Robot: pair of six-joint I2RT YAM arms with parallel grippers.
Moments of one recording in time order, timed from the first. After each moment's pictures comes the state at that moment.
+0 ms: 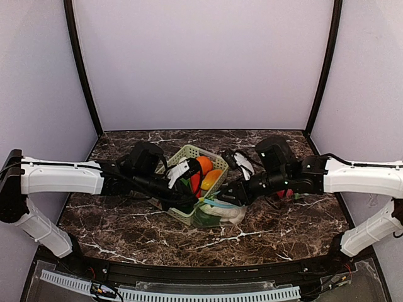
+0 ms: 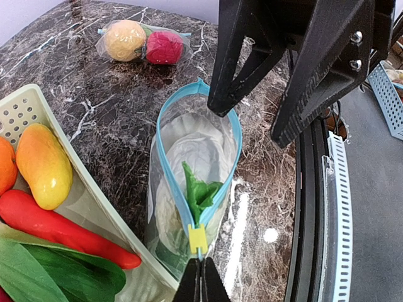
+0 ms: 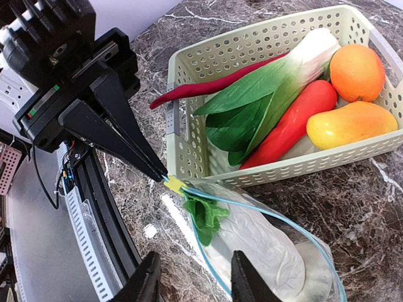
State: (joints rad) left arm -0.89 1.46 0.92 -0.12 0.46 0.07; right arm 0.97 1.32 0.94 -0.28 -0.27 0.35
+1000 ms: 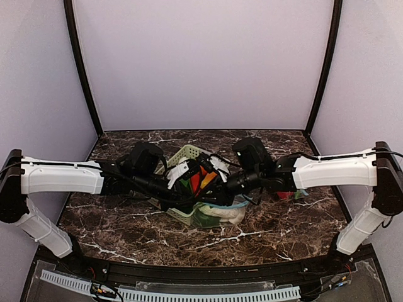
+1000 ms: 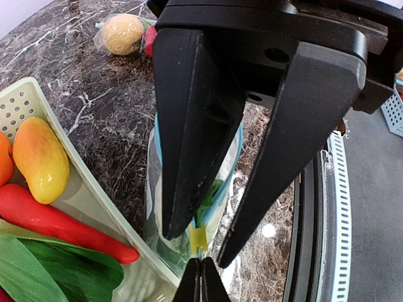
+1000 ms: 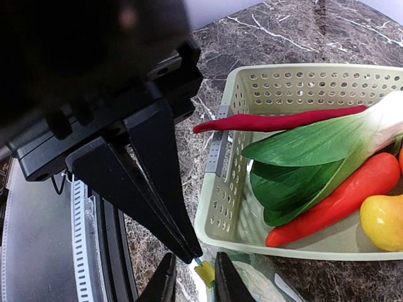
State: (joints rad) left arm -0.89 1.46 0.92 -0.14 0.47 0.07; right arm 0.97 1.58 1.04 -0.08 -0.48 0.12
